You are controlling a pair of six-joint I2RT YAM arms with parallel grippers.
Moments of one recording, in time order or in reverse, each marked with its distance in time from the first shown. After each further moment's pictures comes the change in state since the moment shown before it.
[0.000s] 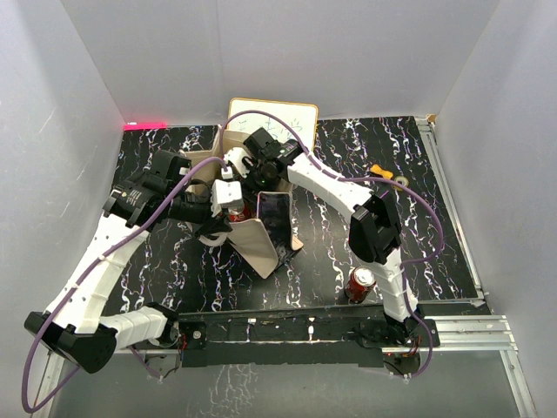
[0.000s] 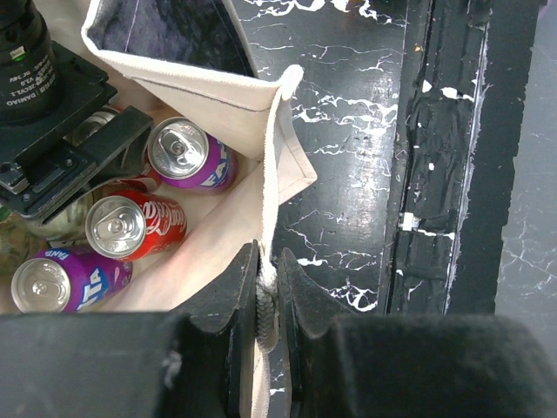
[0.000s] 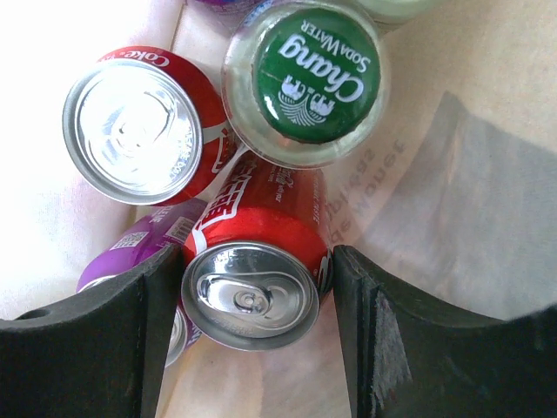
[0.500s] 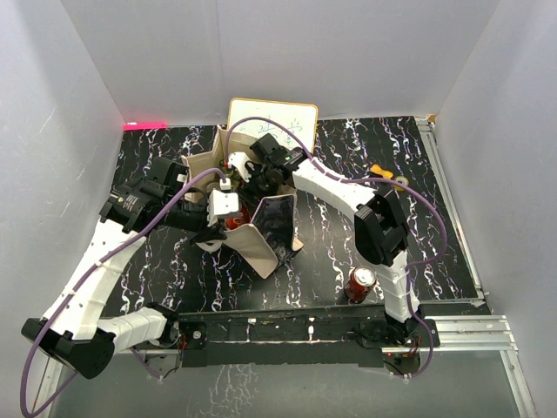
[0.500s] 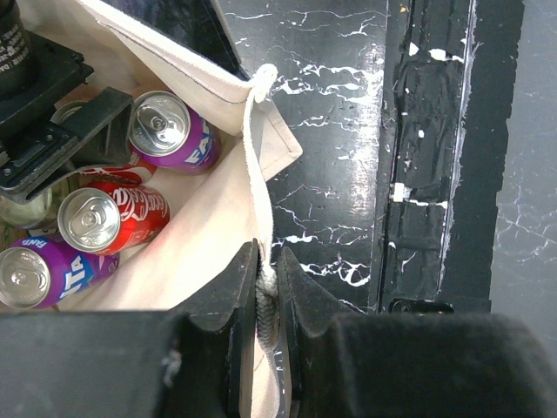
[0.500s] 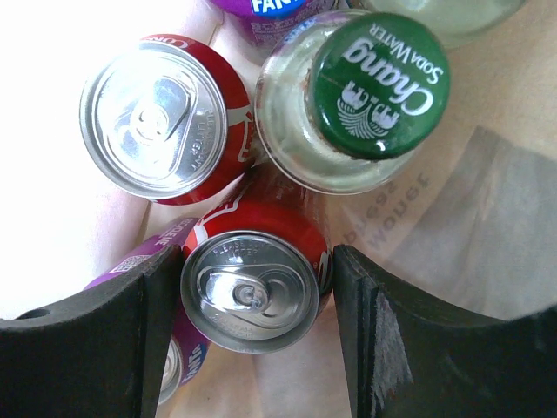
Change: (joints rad) left arm 0.004 -0.035 -0.035 -0.074 -0.006 0.084; right arm -0.011 -0.057 -0.181 0.181 -0.105 -0.028
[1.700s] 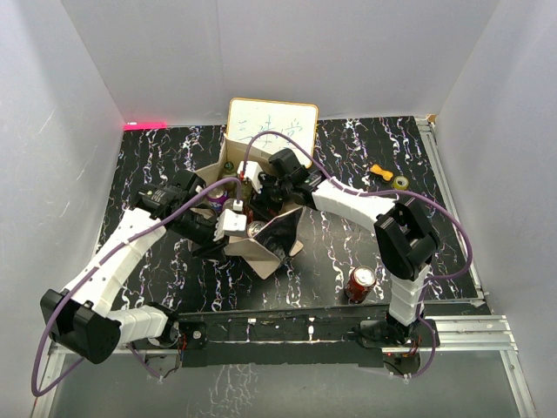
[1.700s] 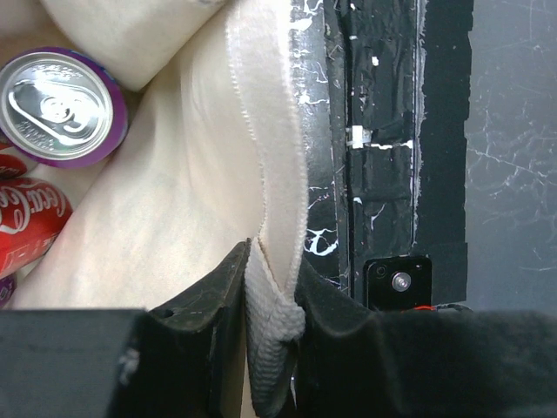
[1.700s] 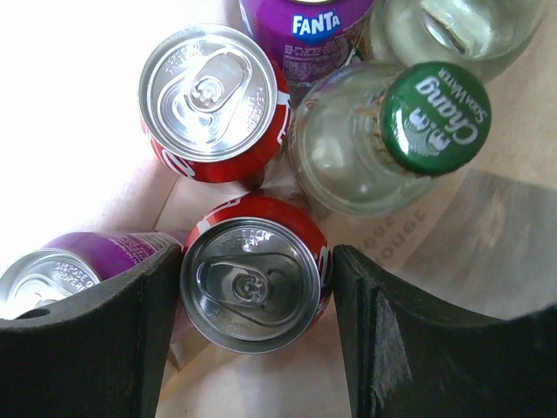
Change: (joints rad) left arm 0.002 0.098 -0.183 -0.066 0.035 0.215; right arm -0.018 -0.232 -0.470 0.481 -0.086 -0.052
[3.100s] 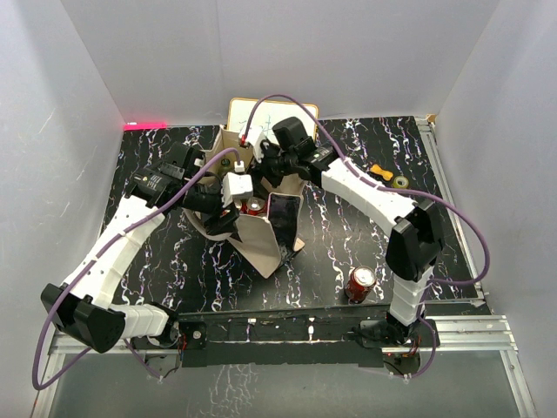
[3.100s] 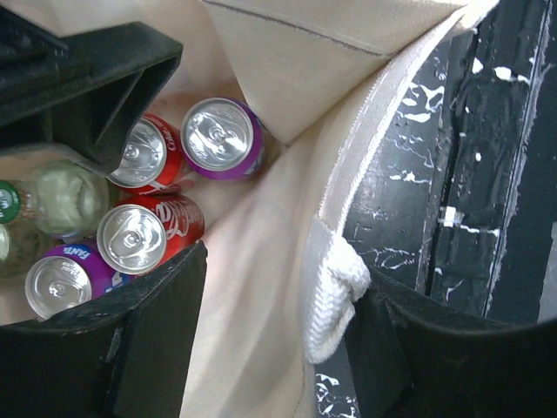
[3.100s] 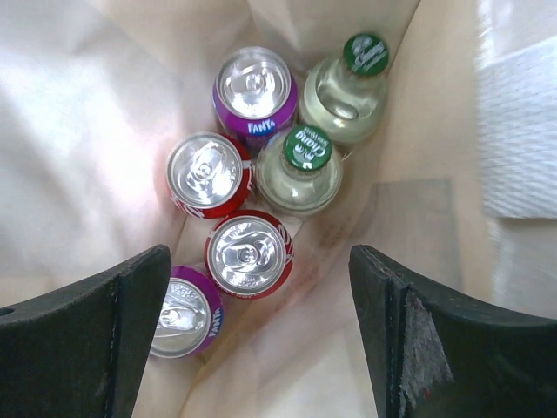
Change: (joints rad) left arm 0.000 0.063 0.200 0.205 -0.076 -0.256; right arm -0.029 -0.022 0.297 -0.232 -0.002 0.105
